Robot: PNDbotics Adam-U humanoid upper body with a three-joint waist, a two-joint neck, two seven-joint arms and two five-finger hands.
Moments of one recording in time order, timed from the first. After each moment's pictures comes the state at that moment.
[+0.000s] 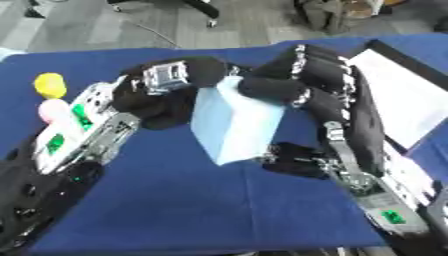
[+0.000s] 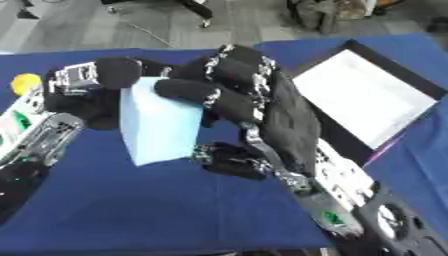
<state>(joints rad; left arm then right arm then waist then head) -0.67 0.47 -0.51 -1.86 0.70 0.14 -0.68 -0.53 -0.32 0.59 -1.96 0.97 -0.43 -0.53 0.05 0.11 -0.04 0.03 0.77</state>
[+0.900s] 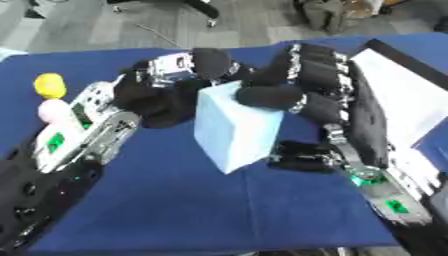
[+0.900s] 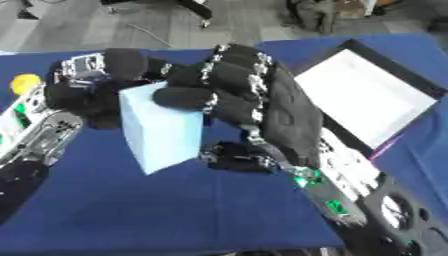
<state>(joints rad) -0.69 0.47 -0.50 -1.85 0.70 0.15 -0.61 -0.58 -0.36 0.58 -1.96 0.98 -0.55 -0.49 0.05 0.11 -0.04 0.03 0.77</state>
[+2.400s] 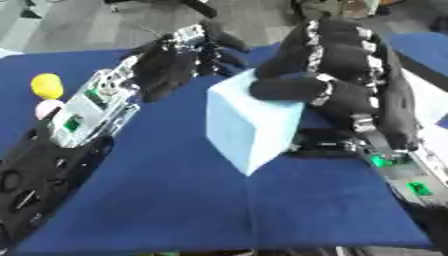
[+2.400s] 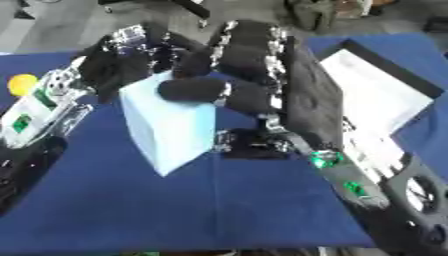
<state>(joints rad) -0.67 0.47 -0.39 -1.56 0.44 0.08 -0.34 -0.58 -0.46 0.45 -1.98 0.98 -0.55 -0.54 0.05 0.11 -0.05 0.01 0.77</state>
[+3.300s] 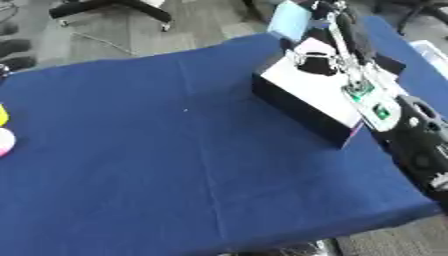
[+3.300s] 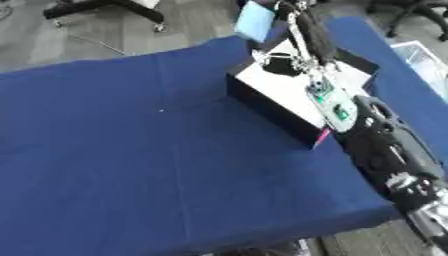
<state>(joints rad) -0.35 0.44 -0.10 -1.88 0.45 -0.08 -0.16 -0.67 -0.54 0.16 -1.14 0.61 -0.26 -0.36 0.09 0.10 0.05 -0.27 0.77</state>
